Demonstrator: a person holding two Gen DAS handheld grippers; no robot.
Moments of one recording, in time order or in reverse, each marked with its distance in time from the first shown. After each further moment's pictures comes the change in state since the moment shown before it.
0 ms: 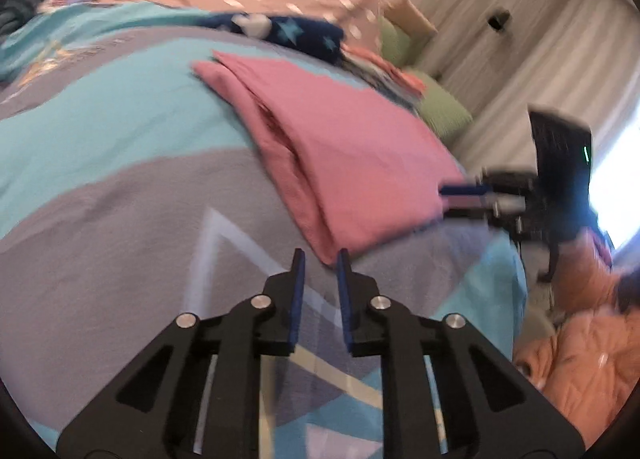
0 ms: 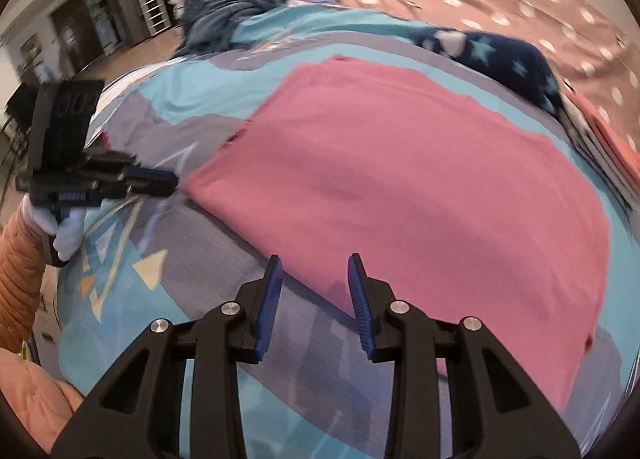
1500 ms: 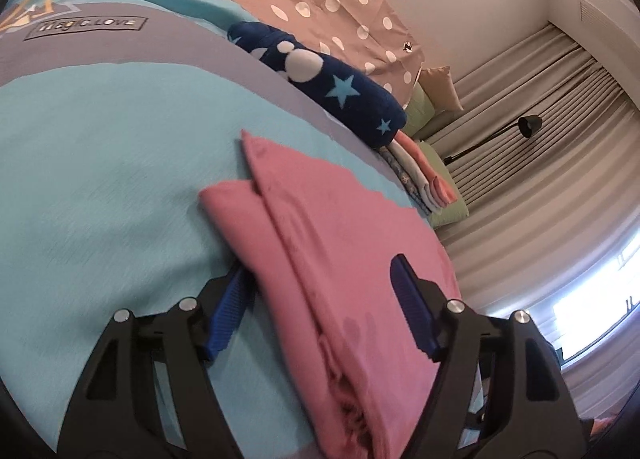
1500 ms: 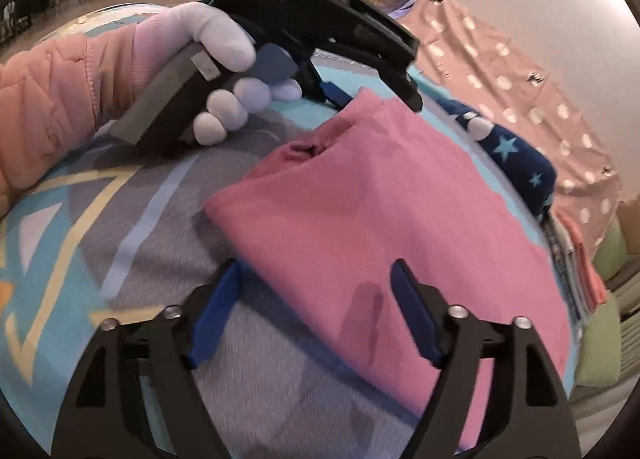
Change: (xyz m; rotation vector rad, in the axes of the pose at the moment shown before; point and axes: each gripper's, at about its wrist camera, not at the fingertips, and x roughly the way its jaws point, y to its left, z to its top) left arm 0.112 0.087 0.133 -0.292 -0.066 -0.152; right arm 0.076 0.074 0.025 -0.275 -0.056 -0.315
